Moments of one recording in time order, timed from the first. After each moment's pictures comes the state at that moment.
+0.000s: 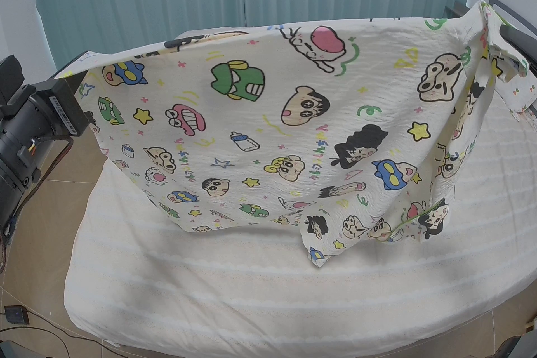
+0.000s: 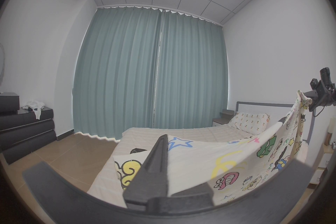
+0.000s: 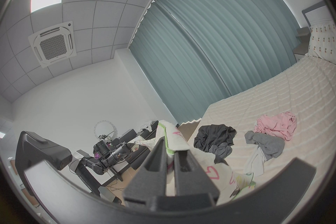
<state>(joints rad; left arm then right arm) -0.54 1.21 -0.63 -0.91 0.37 0.08 0.43 1.06 -0.94 -0.34 0.35 0.48</state>
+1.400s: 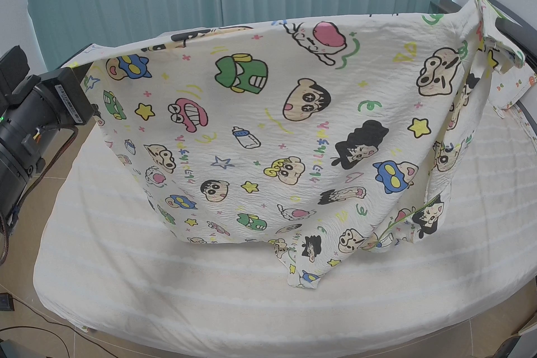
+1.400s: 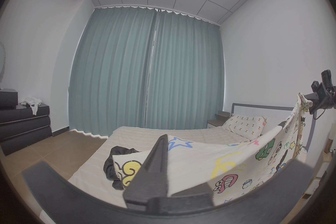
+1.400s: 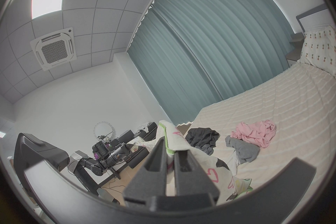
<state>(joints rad) -0.54 1.23 -0.67 -0.91 0.37 0.07 0.43 1.08 -0.97 -0.35 0.35 0.48</state>
